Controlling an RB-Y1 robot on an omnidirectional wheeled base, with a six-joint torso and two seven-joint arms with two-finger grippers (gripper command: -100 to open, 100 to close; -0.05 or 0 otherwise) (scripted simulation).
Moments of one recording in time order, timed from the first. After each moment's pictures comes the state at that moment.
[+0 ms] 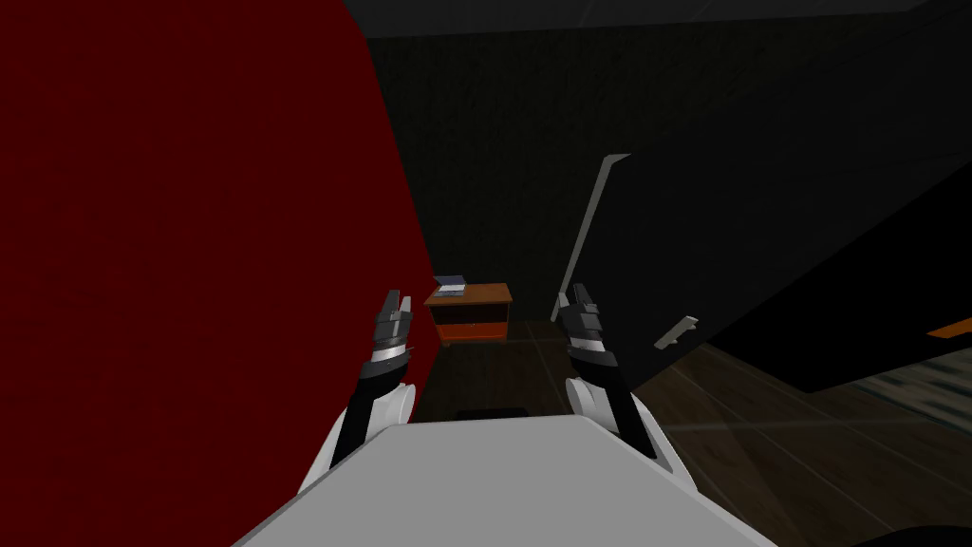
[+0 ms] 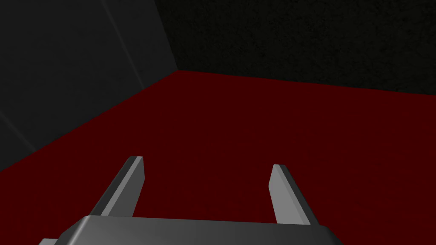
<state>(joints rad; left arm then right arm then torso) 0.48 -0.03 0.00 -2.31 -0.06 -0.45 -0.13 0.50 0.03 -0.04 -2.31 0.07 -0.40 -0.08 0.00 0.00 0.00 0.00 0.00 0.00</state>
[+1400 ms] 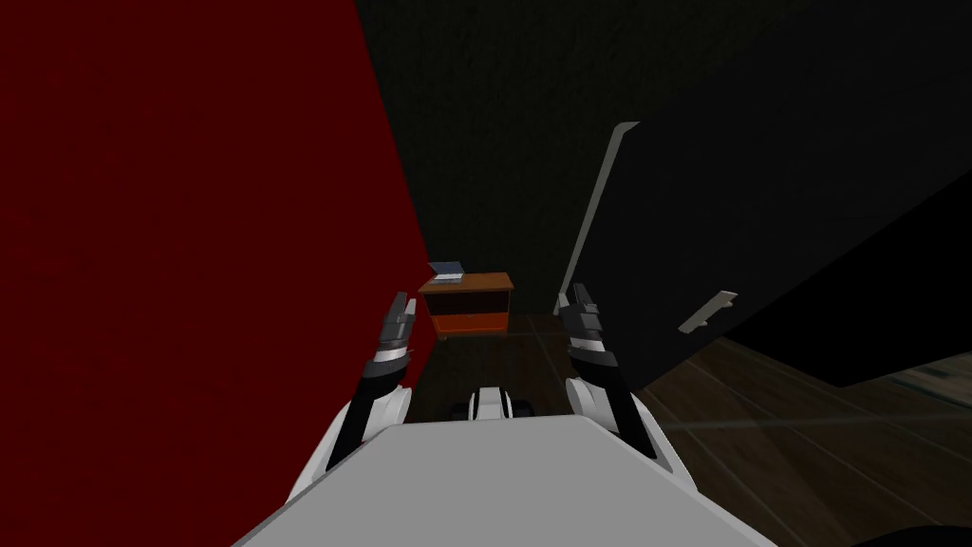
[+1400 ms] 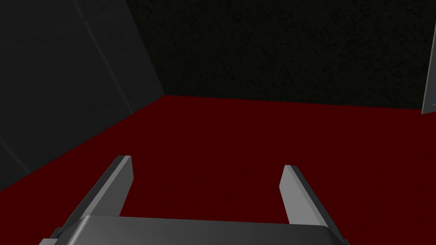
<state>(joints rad) 0.47 0.08 0.01 -2.26 -0.07 -0.48 -0.13 0.50 0.03 -0.04 -2.31 0.07 -0.40 -0.08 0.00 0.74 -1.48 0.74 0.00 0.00</state>
